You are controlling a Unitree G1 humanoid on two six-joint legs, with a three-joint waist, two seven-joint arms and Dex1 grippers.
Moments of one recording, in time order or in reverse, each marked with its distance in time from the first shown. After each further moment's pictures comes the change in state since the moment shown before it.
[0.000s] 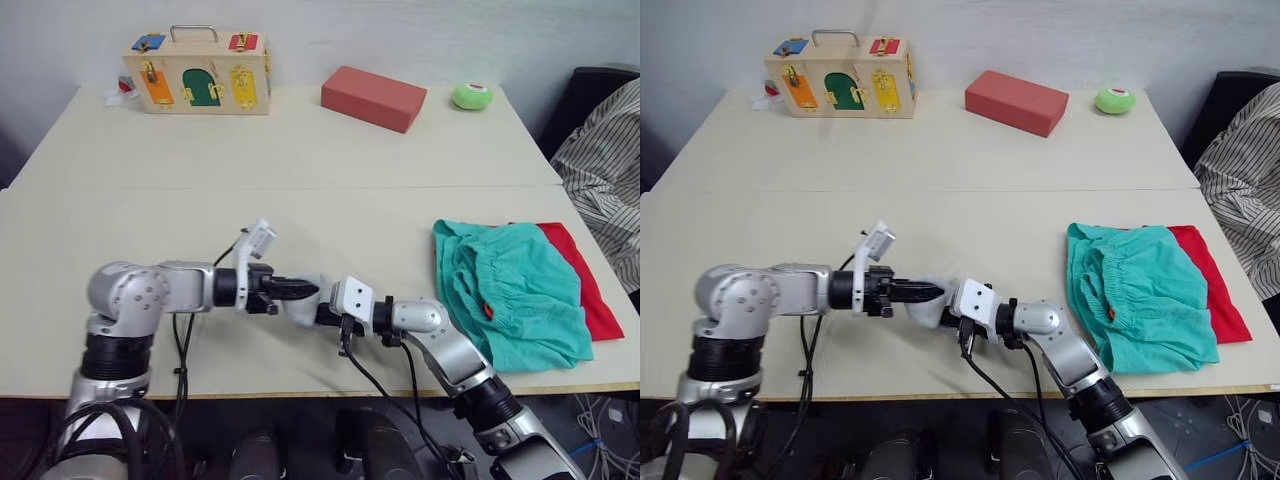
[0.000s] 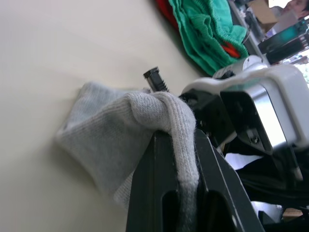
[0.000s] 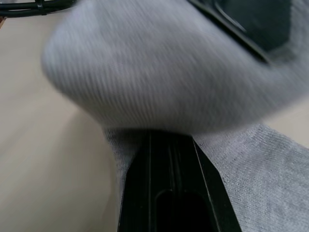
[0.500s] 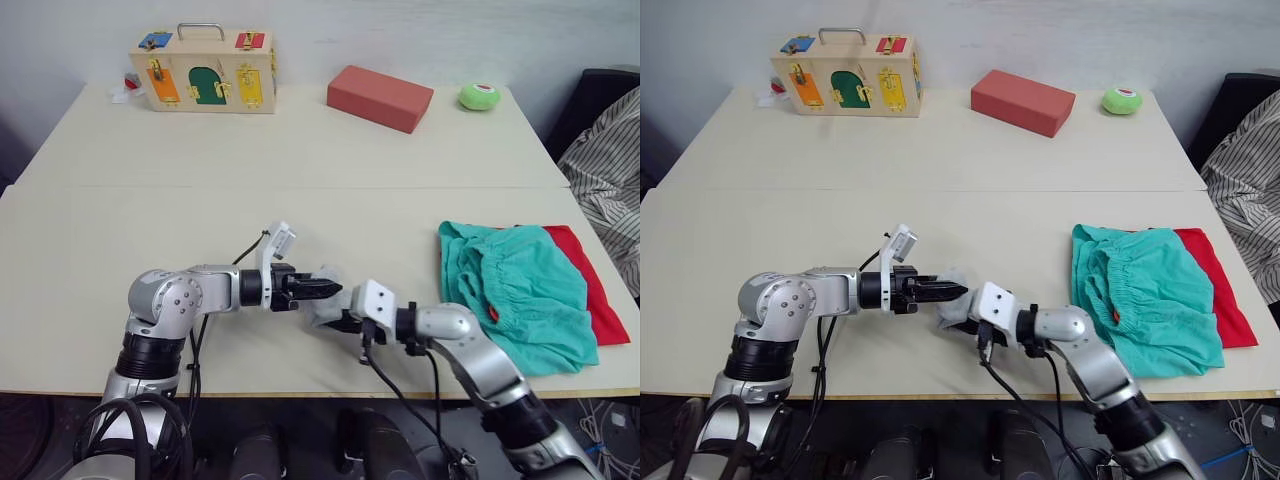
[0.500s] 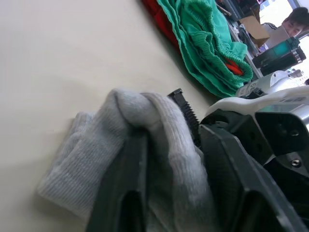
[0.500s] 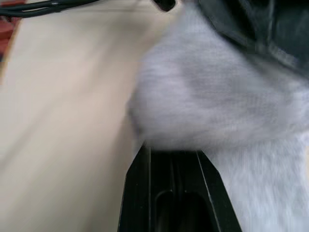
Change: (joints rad) left arm 0.003 -0.064 -0.075 0.035 0.104 -0.155 -0.075; right arm 0.120 -0.157 -0.074 -0.263 0.094 0.192 0.042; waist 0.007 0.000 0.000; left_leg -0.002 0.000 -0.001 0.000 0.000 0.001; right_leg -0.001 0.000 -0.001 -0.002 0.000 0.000
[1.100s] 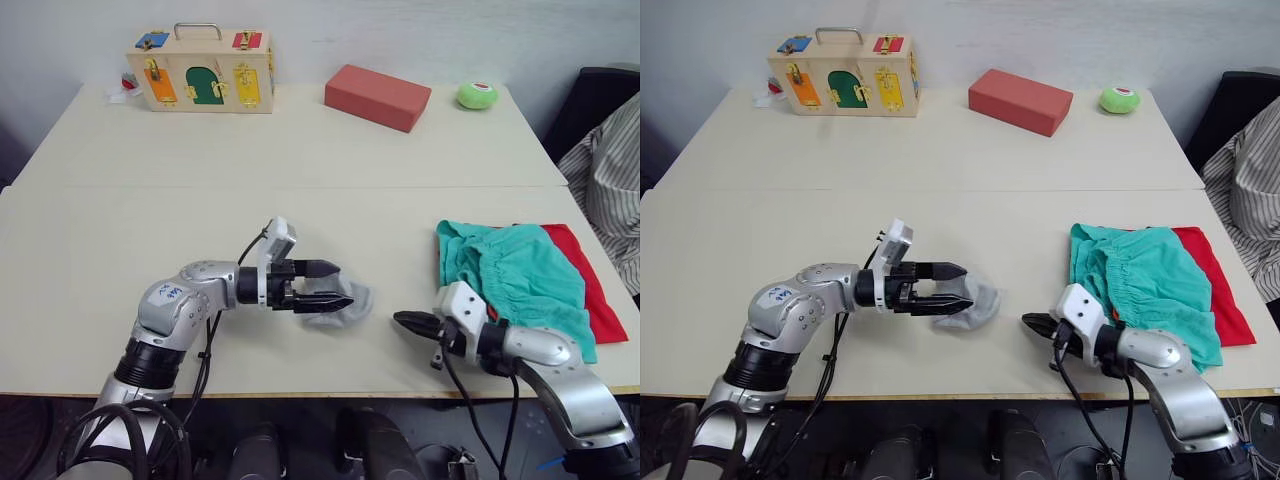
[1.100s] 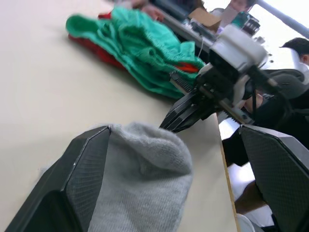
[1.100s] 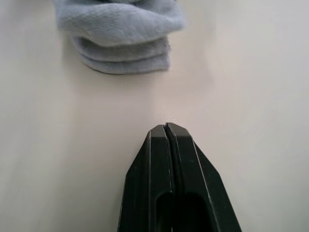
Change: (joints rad) left arm 0.050 0.046 -0.089 0.029 0.171 -0.525 -0.385; right arm 0.263 -0.153 -0.350 -0.105 0.142 0.055 -0.065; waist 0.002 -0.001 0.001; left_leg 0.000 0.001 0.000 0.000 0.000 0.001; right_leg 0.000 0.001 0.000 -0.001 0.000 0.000
